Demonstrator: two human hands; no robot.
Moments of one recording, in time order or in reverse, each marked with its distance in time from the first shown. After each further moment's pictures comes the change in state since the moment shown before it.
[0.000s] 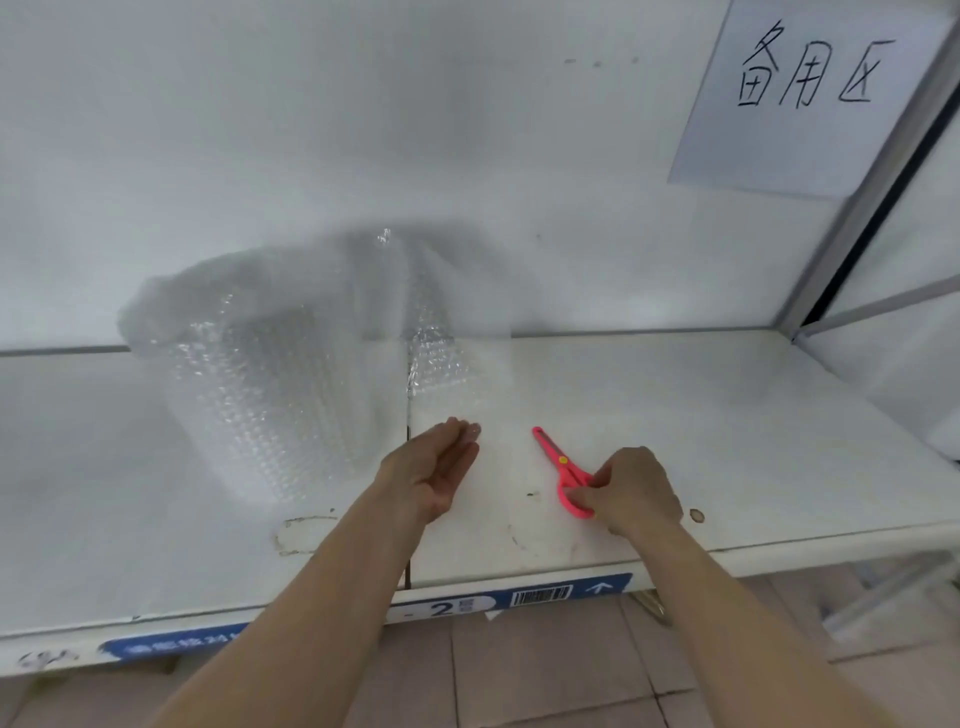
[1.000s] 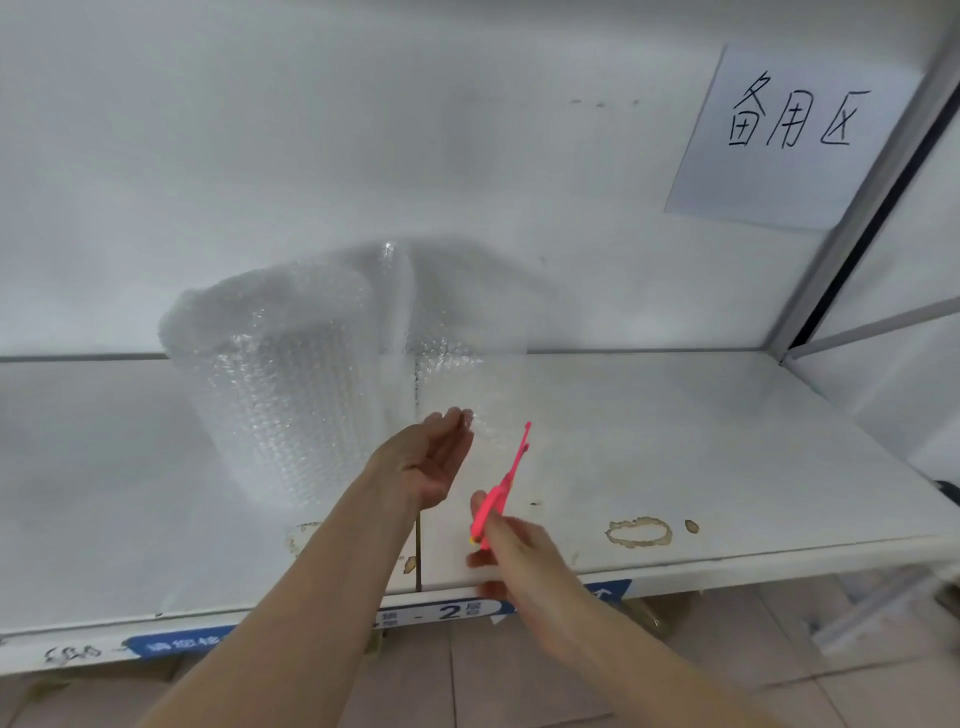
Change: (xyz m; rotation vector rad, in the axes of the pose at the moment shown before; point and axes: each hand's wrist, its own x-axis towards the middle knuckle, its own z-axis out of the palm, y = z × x) left_hand -0.019 0.029 0.001 -0.109 -0.077 -0.032; right_hand -0.108 -0.069 0.039 0.826 -0.445 0.033
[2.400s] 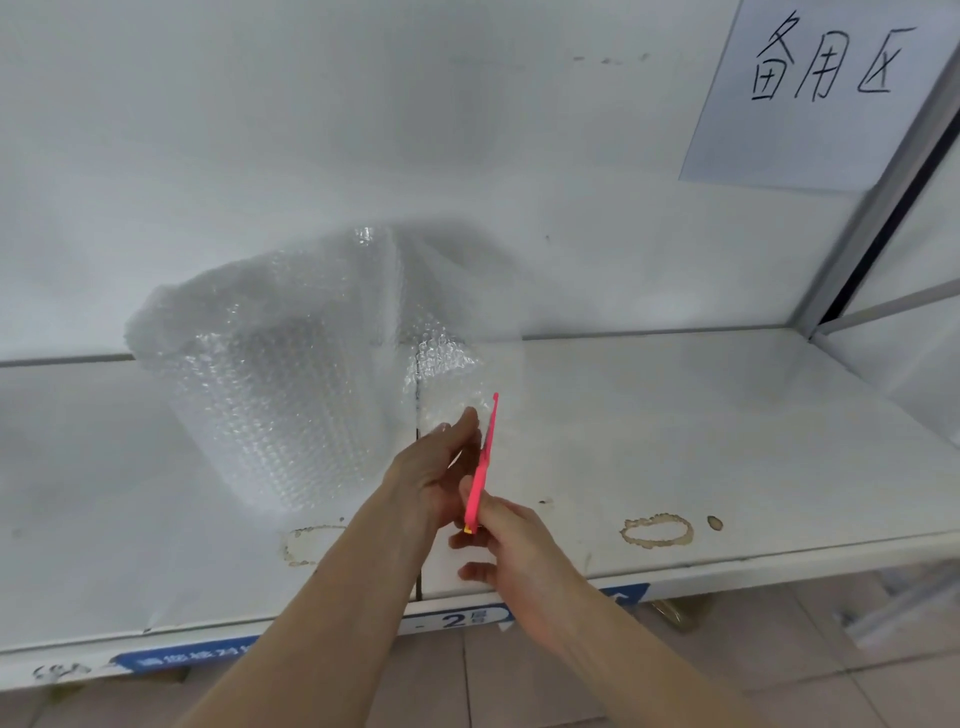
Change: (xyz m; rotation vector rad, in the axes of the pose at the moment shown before) left_hand 0.019 -0.024 0.003 0.067 0.046 0.015; right_hand 0.023 -0.001 0.003 0.339 -0.168 -0.093
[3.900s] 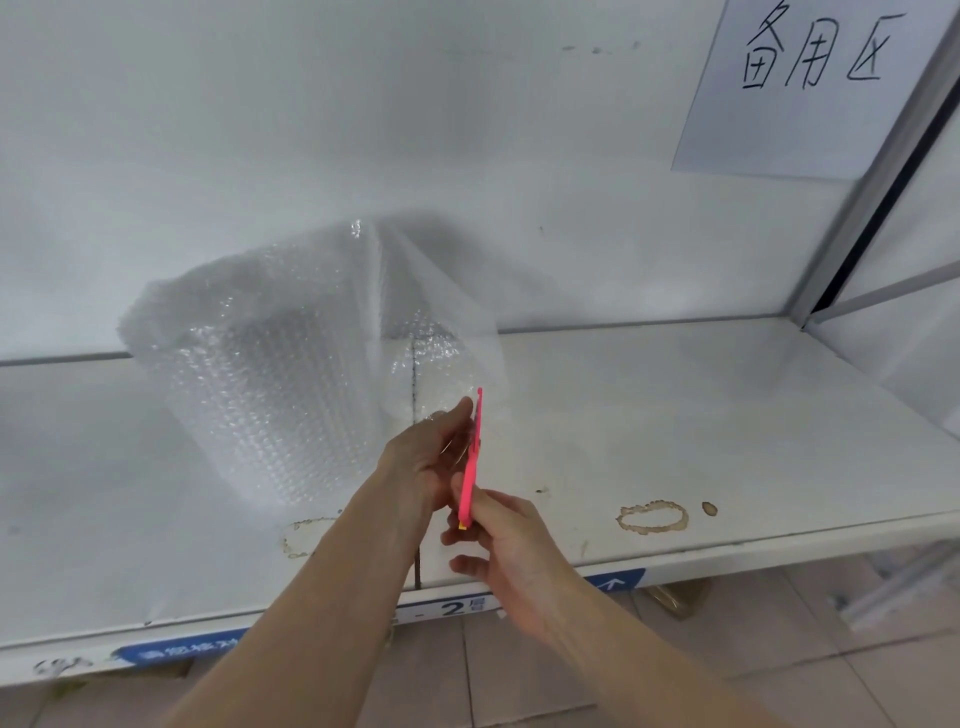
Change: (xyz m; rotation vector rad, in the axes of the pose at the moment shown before) left_hand -0.002 0.005 -0.002 0.125 0.024 0.010; right_hand -0.005 0.001 0.006 0.075 0.035 0.025
